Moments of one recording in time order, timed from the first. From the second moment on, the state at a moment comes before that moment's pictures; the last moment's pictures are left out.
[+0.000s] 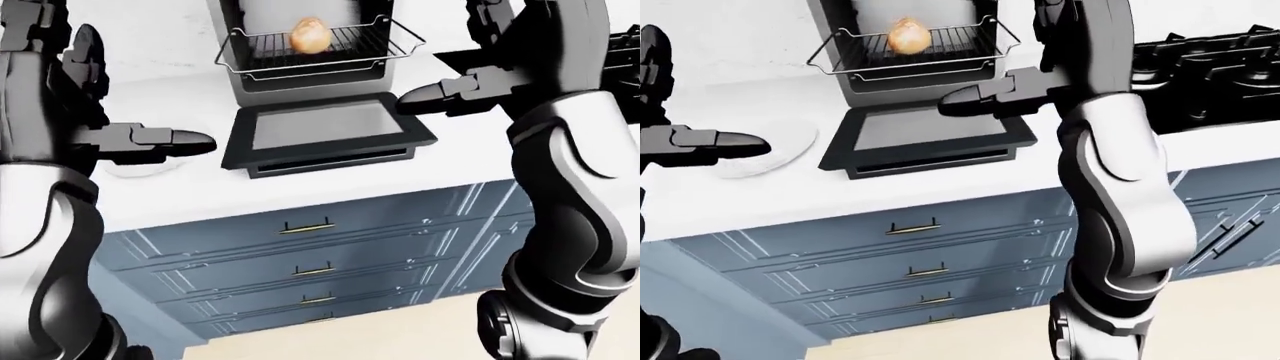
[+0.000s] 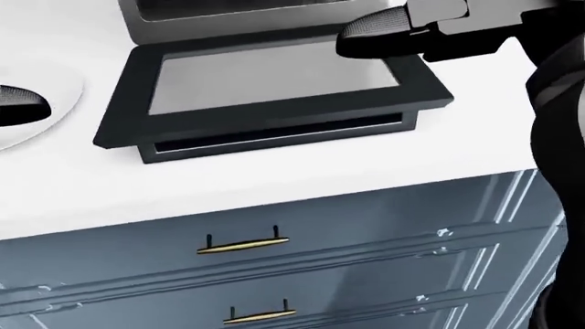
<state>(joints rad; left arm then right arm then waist) -0.60 0.49 0.37 -0.71 -0.27 0.96 0.06 -0.86 -0.29 -0.16 -0.57 0.24 0.88 -0.06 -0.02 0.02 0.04</state>
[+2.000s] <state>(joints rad) -0.53 0.45 0.37 -0.75 -0.23 0.97 0.03 -0.86 -0.28 -0.16 -0.59 0.22 0.89 -0.06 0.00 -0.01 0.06</state>
